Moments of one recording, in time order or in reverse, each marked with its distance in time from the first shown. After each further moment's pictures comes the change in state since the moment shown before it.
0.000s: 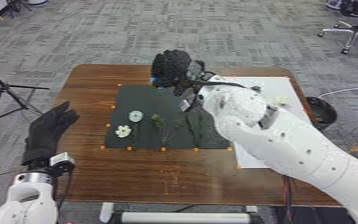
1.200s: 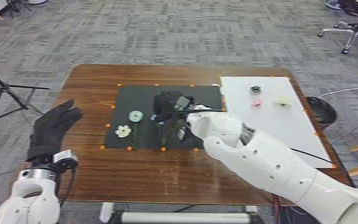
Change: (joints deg) left arm -1.9 -0.1 0.8 1.2 0.0 -1.5 -0.7; right arm -6.6 -6.8 -0.3 10.5 -5.1 -9.0 1.4
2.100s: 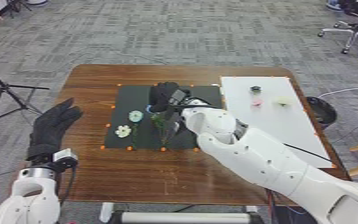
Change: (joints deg) left arm -0.4 0.0 0.1 0.0 0.0 0.0 0.2; right arm 2.5 -2.7 -1.6 3.8 -2.1 5.8 0.8
